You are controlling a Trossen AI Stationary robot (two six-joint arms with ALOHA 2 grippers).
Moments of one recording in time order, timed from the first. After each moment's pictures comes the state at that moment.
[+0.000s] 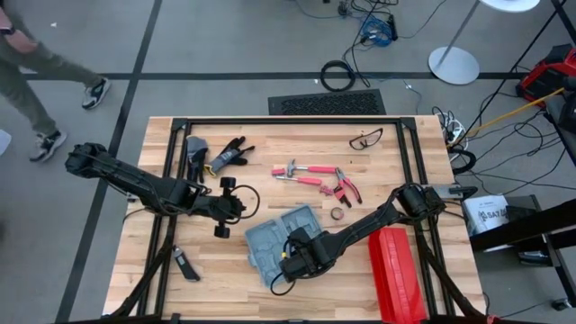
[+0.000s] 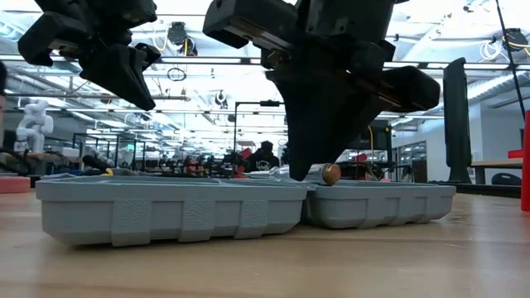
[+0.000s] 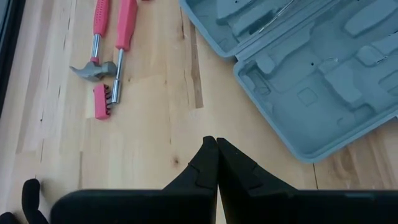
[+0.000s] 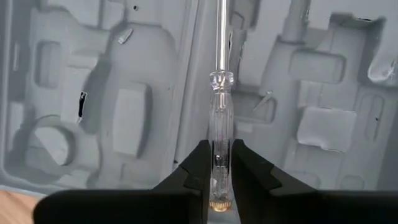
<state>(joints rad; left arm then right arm) -0.29 1.12 0.70 -0.50 -0.32 0.02 0.45 2.21 1.77 -0.95 0.24 1.44</state>
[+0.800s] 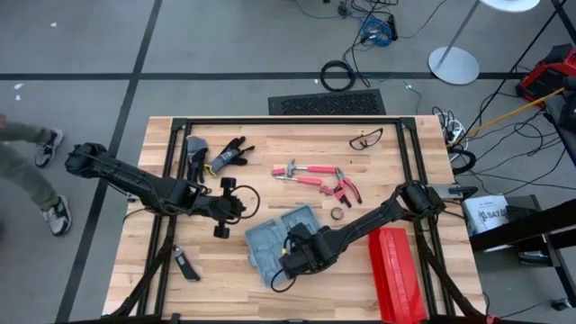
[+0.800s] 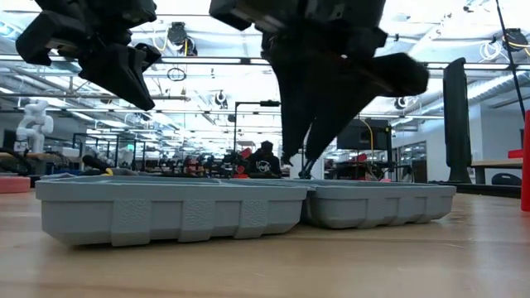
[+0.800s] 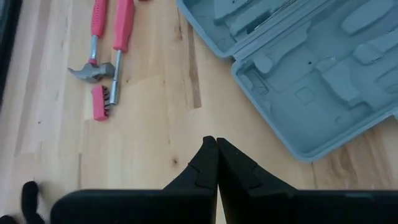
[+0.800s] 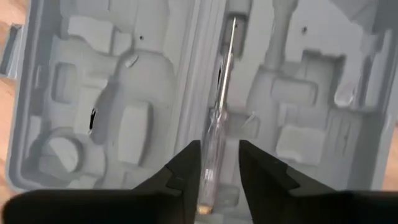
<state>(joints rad) -0.29 1.12 0.70 -0.50 -0.30 0.03 0.43 2.17 1.77 -0.98 0.28 1.40</state>
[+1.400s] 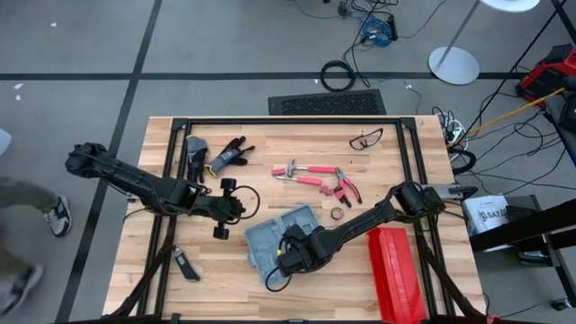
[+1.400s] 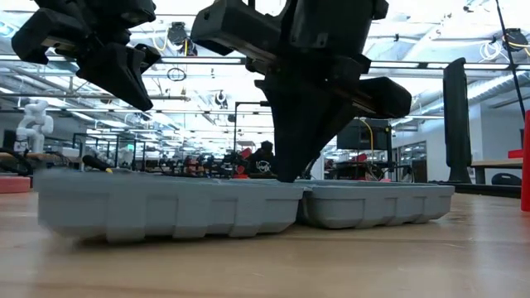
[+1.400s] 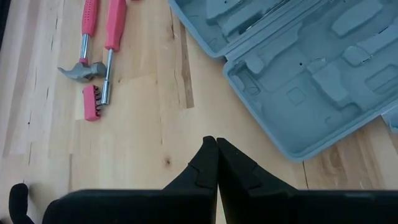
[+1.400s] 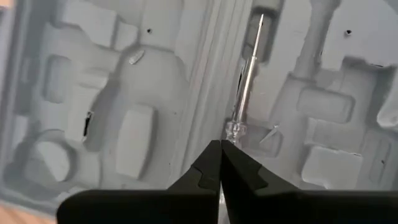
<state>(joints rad) -0.29 1.12 0.70 -0.51 -0.28 0.02 0.41 2.22 1.77 -0.90 0.25 1.34</state>
